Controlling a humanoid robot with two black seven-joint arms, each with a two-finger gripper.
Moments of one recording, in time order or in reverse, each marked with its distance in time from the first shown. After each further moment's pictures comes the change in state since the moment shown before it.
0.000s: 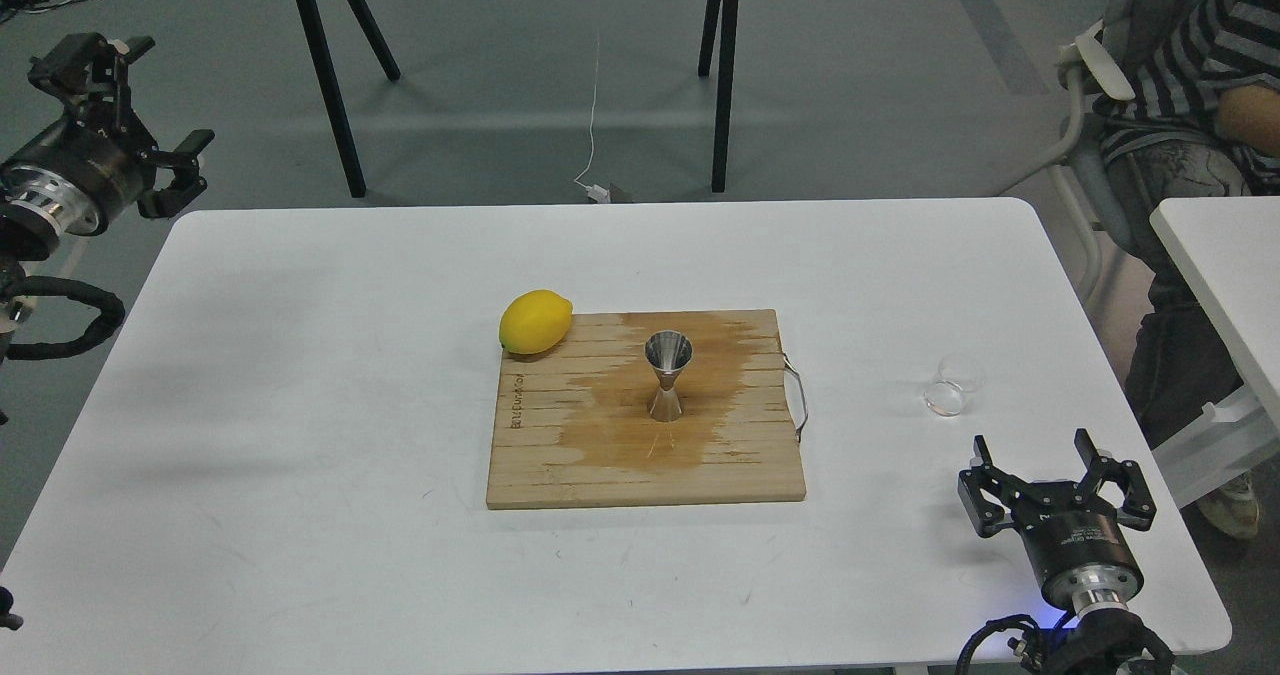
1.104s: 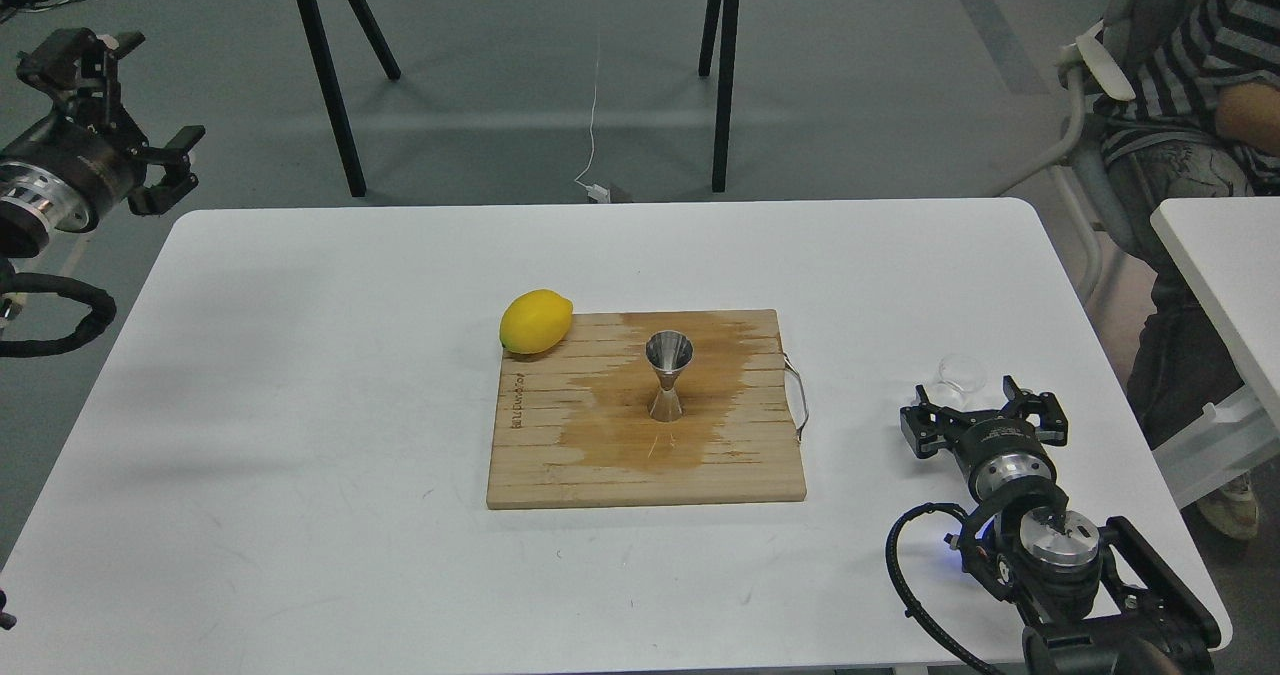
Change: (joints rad) left arm -0.003 0.007 -0.002 -0.002 0.000 0.000 0.003; right arm 0.387 0.069 -0.063 -0.406 -0.012 -0.135 -0.001
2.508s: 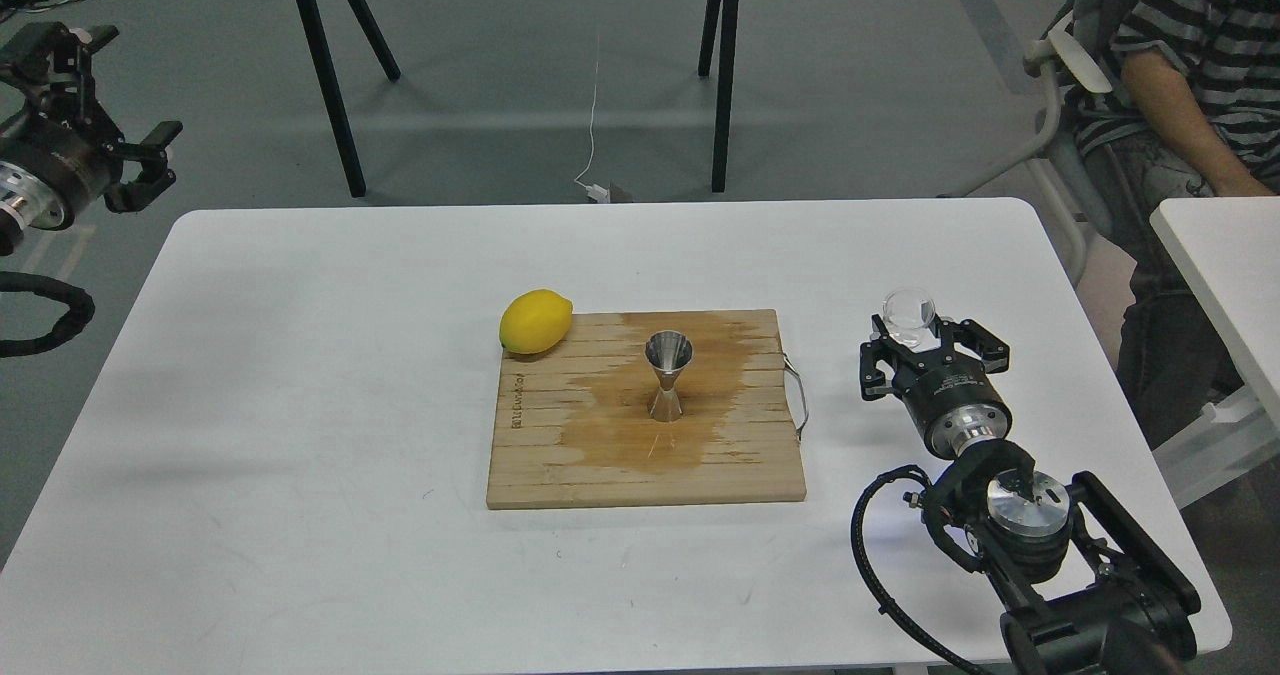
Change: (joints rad) left arm 0.002 0.027 -0.001 0.000 -0.001 0.000 -0.006; right arm -0.009 -0.021 -0.103 0.288 -0.013 -0.056 0.002
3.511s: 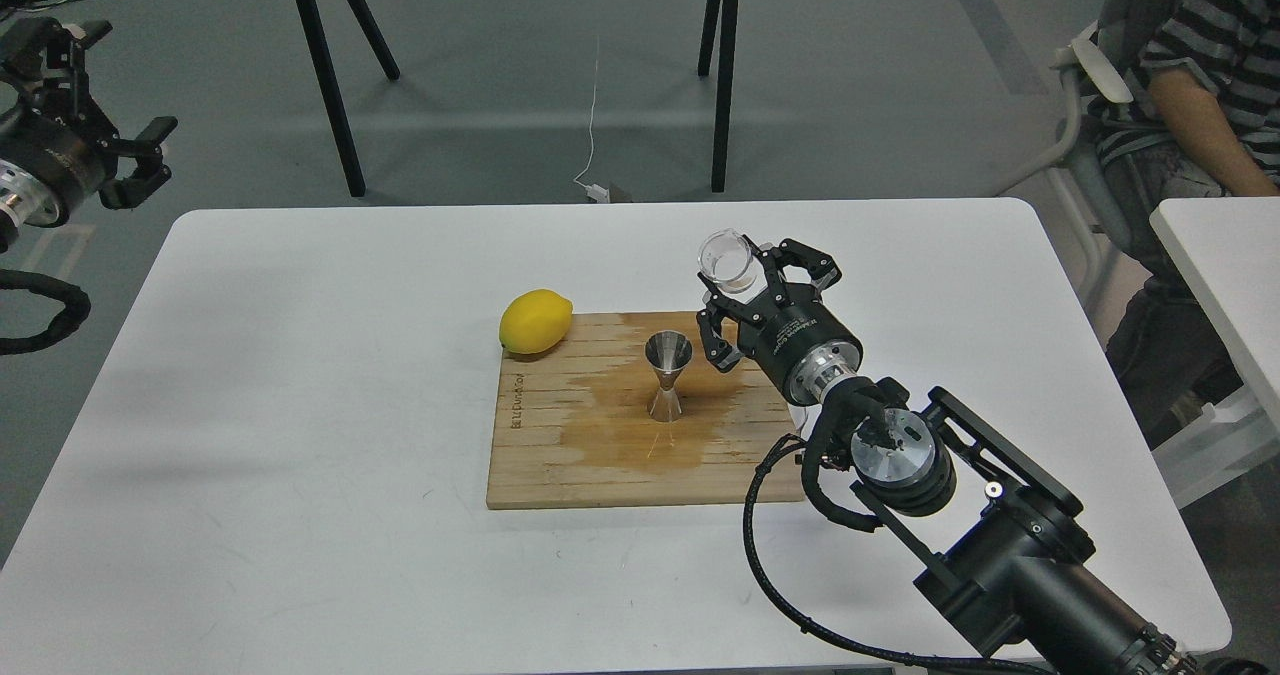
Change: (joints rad) left arm -0.002 0.010 -0.005 0.000 0.000 0.000 -0.003; right arm 0.232 0.030 -0.371 0.080 -0.177 -0.131 -0.016
